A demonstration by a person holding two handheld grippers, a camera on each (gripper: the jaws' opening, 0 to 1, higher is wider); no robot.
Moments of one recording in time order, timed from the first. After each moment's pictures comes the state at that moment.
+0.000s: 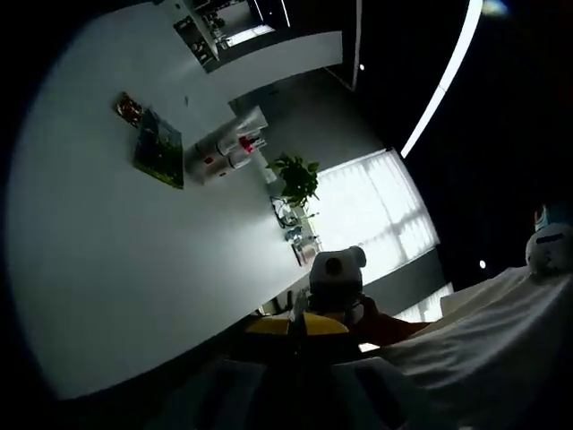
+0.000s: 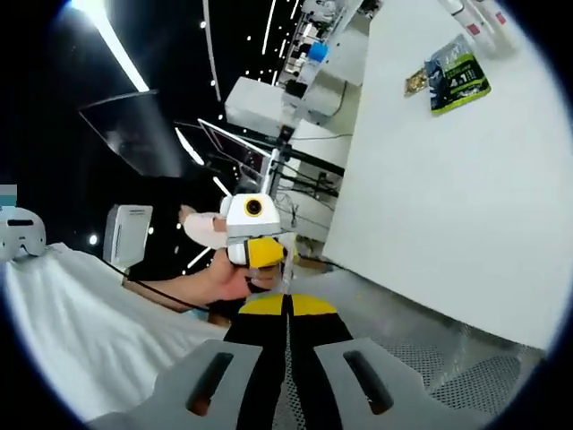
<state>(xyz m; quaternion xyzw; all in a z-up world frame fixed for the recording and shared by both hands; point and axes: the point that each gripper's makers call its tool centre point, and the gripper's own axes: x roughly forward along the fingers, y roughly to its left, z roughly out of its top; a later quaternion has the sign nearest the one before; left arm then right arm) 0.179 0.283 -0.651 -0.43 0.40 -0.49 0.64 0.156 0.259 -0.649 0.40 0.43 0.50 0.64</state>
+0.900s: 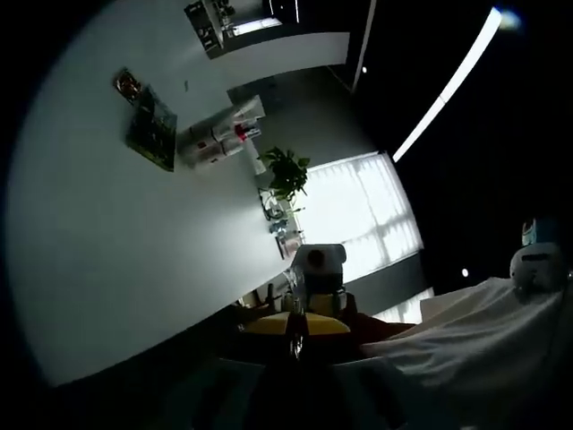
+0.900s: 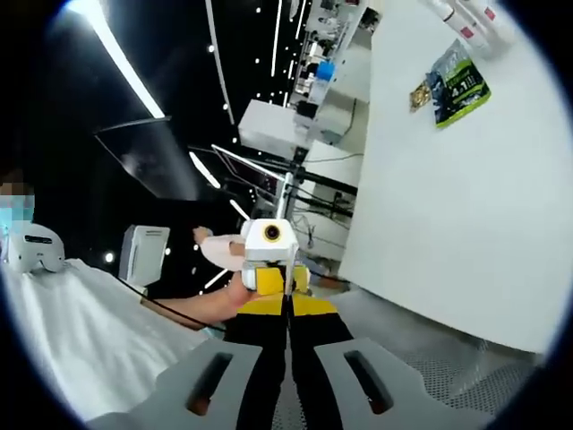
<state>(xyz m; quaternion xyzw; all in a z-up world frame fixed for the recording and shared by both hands) 0.167 0.274 -0.646 -0.45 0.42 -0.52 0.60 0.166 0.260 -0.638 0.44 0.39 0.50 0.63</state>
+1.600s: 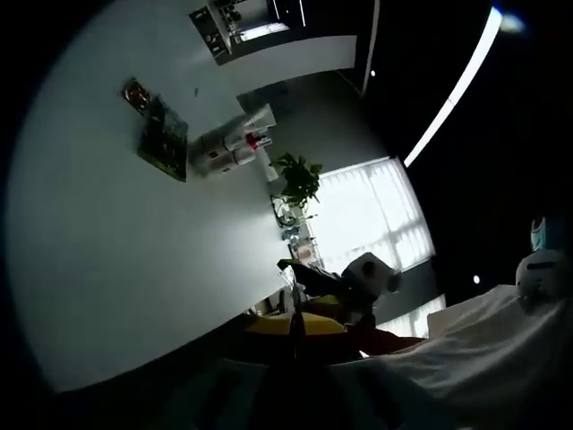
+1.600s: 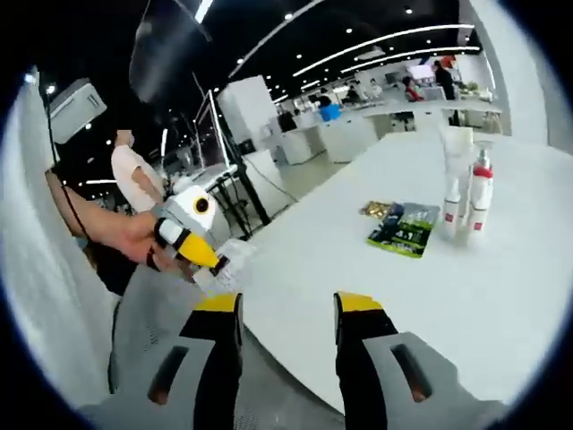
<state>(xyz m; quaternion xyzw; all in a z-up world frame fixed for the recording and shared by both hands) 0.193 0.282 -0.652 -0.45 0.43 -0.48 0.62 0.213 0.197 -0.660 0.00 0.27 0.39 0.88</state>
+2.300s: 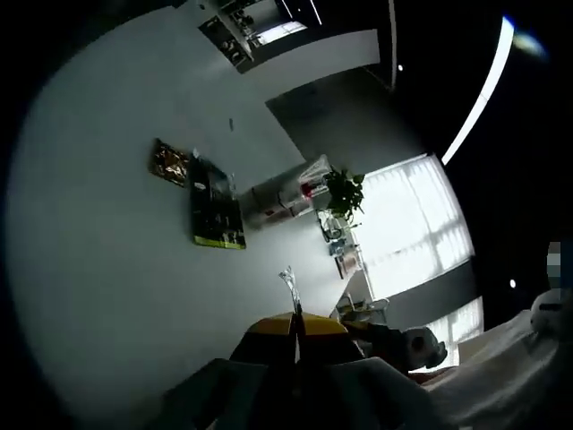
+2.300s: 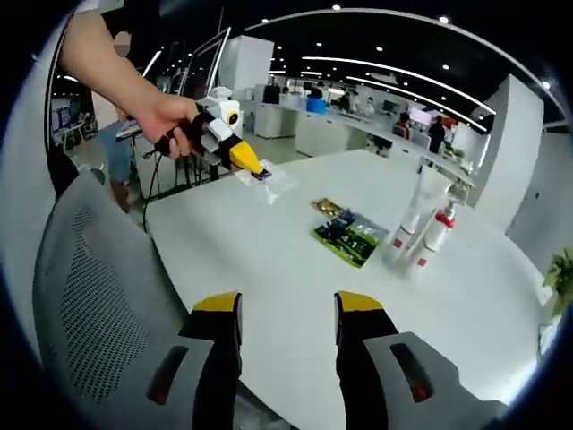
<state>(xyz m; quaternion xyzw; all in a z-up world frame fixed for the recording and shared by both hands) 0.326 0.317 -0.682 -0.39 0.46 -0.41 0.68 0.222 0.191 -0.684 -0.16 0.25 0.35 0.89</state>
